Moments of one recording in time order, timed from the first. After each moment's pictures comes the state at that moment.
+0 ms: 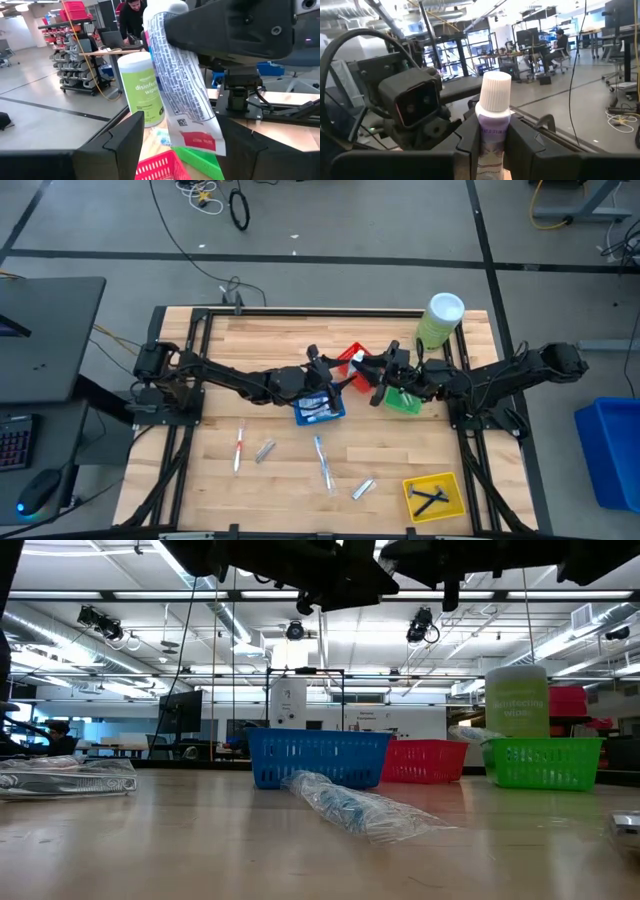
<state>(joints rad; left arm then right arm) -0.08 1.74 1.06 0.65 -0.53 0.09 0.11 1.19 0.57 0.77 0.45 0.15</state>
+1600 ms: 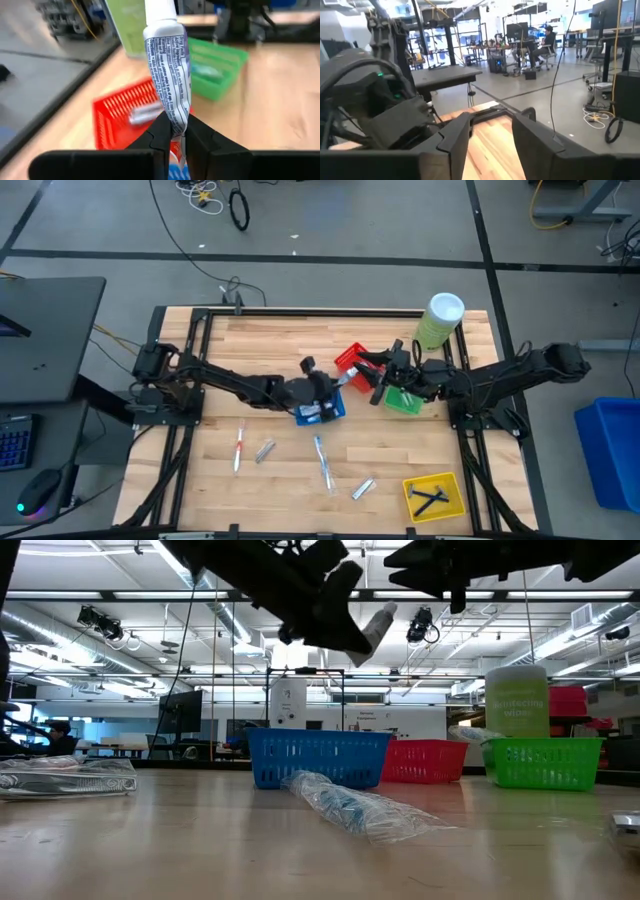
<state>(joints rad) -0.13 1.73 1.06 0.25 -0.55 -0.07 0.11 1.16 0.57 0.66 0.50 0.09</state>
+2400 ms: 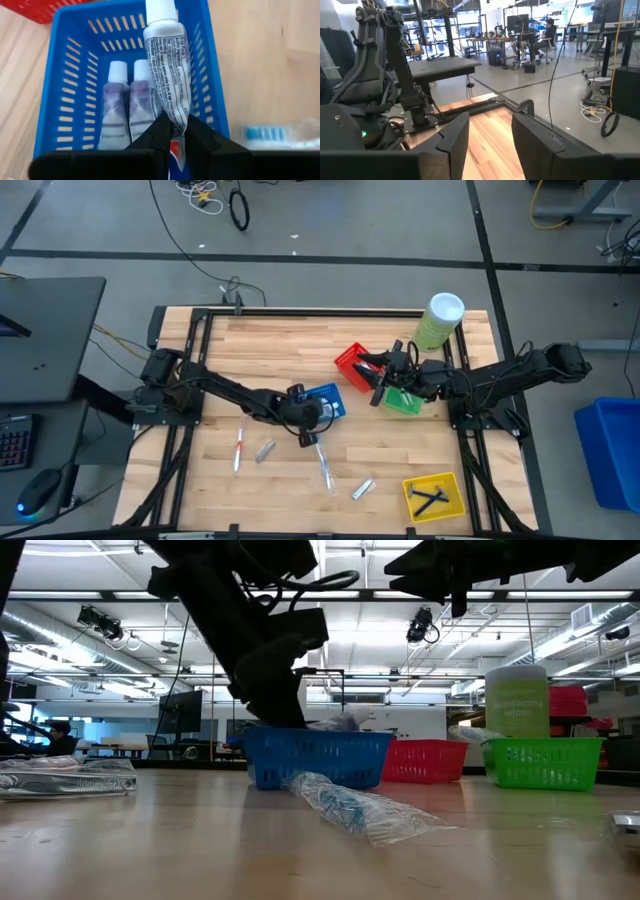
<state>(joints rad) -0.21 1.81 1.06 -0.20 -0.35 -0.34 0.11 1.15 0.57 0.61 0.50 0.10</state>
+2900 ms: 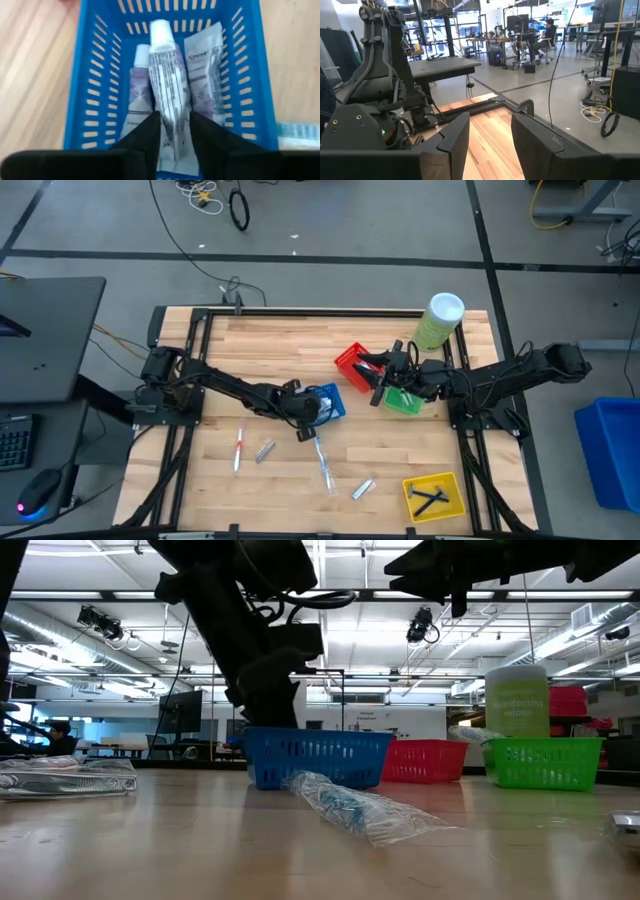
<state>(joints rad) -0.15 1.81 1.06 -0.26 -0.33 -0.37 0.11 1.15 0.57 0.61 0.50 0.10</state>
